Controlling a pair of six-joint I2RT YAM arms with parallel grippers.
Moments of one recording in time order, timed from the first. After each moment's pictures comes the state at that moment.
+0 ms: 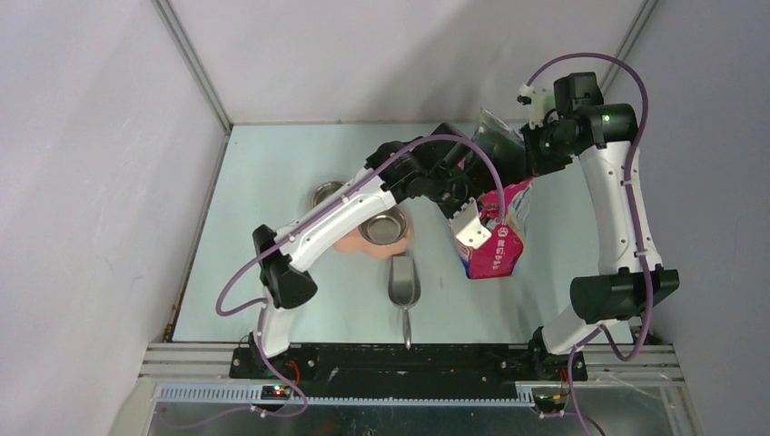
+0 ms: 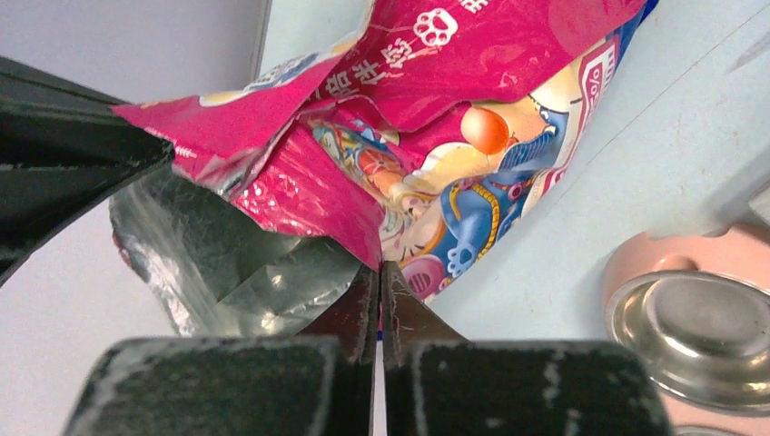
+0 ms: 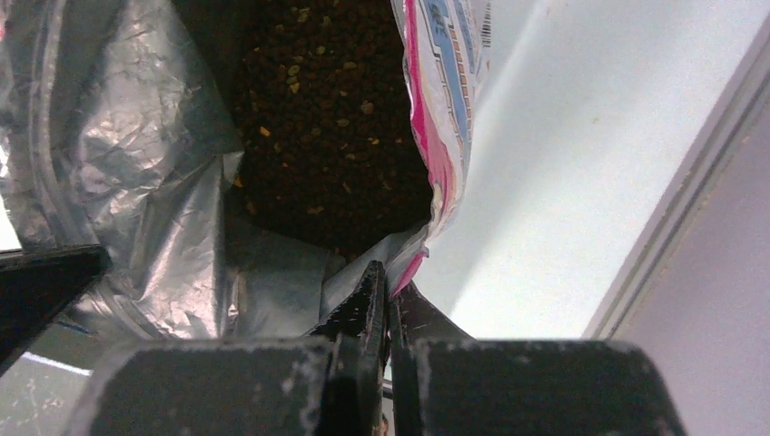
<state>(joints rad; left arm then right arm) -0.97 2.00 2.26 -1.11 0.32 1.61 0.08 1.61 1.99 -1.39 -0.17 -0.17</state>
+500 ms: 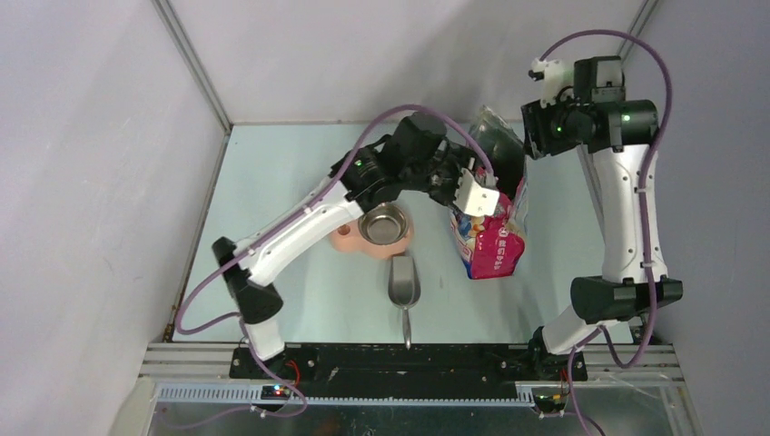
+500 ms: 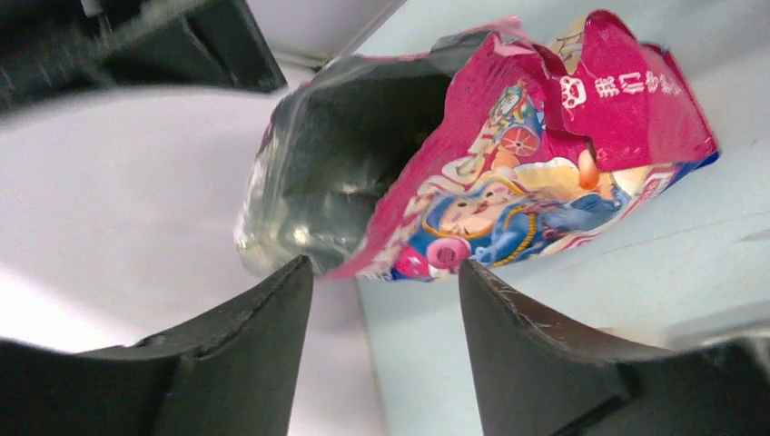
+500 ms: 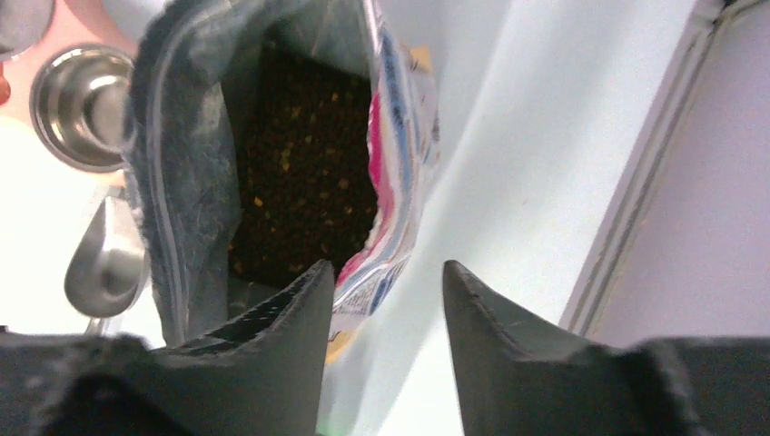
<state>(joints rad) -0.97 1.82 2.09 -0.80 0.30 1.21 0.08 1.61 2.11 -1.32 -0.16 -0.23</state>
